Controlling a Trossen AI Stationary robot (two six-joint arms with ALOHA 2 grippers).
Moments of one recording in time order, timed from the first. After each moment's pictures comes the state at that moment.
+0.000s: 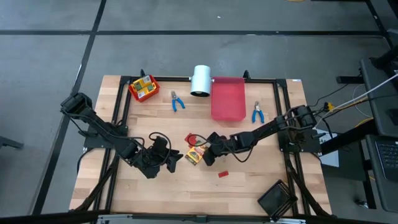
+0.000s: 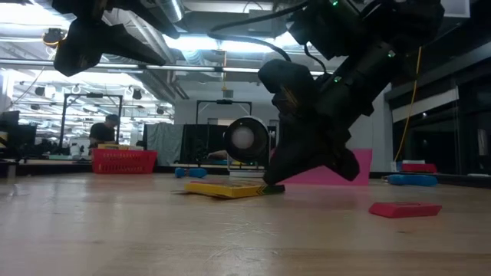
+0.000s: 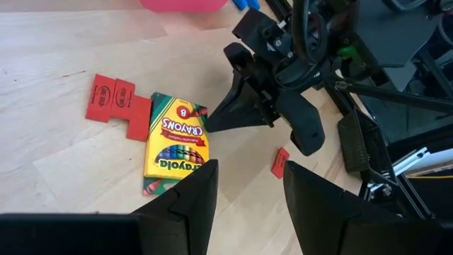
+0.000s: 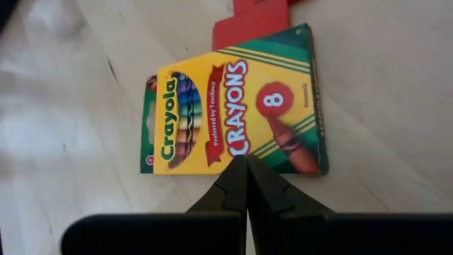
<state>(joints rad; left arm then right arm) -0.62 1.40 0.82 -0.18 -0.78 -1.41 0.25 1.89 0.91 0.14 0.15 1.01</state>
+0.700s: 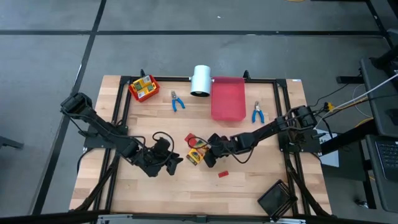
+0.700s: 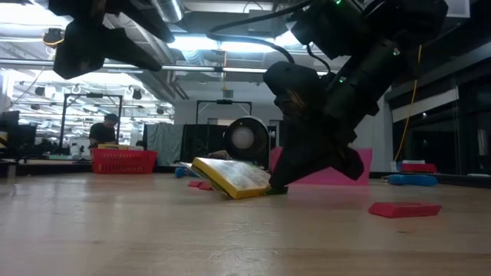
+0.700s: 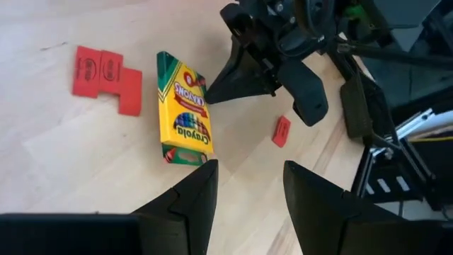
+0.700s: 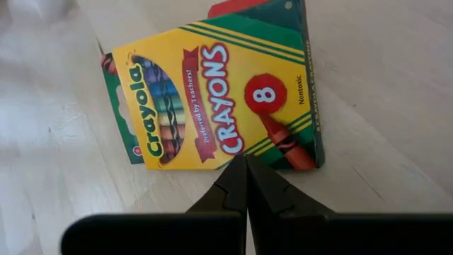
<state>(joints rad) -0.59 1.40 0.82 -0.18 -0.64 -1.35 0.27 1.88 0.91 0.09 0.16 0.99</state>
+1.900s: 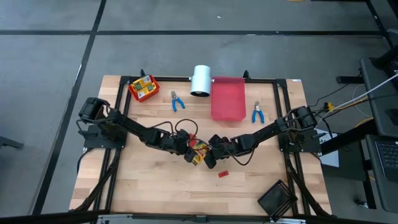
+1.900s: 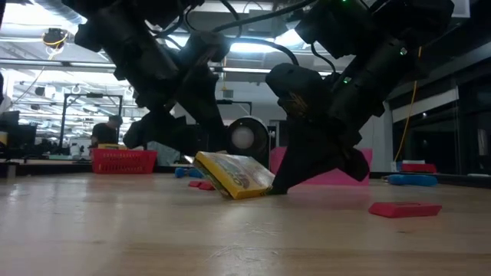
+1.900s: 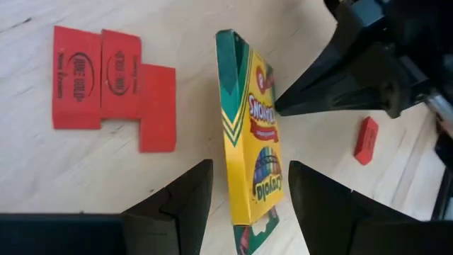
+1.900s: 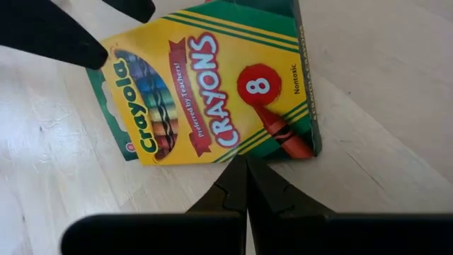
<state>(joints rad) -0.24 1.67 0.82 0.03 -0.21 -1.16 0.29 1.89 0.91 0.09 0.20 1.01</state>
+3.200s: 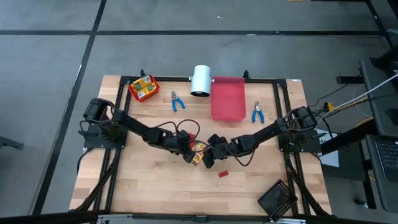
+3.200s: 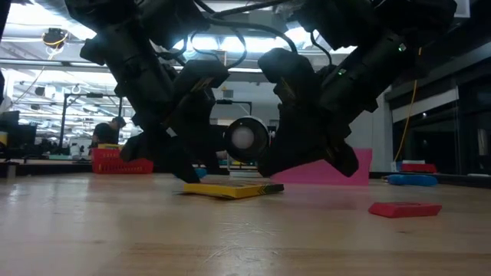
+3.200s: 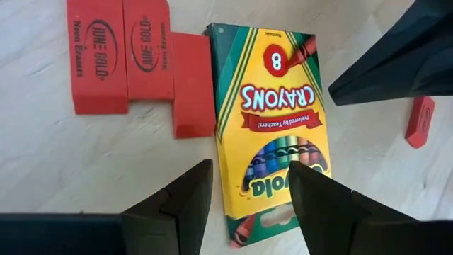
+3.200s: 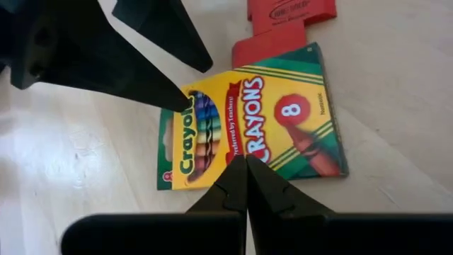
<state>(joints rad) -0.21 1.73 0.82 0.00 -0.14 -1.11 0.30 1.89 0.90 0.19 0.26 1.01</state>
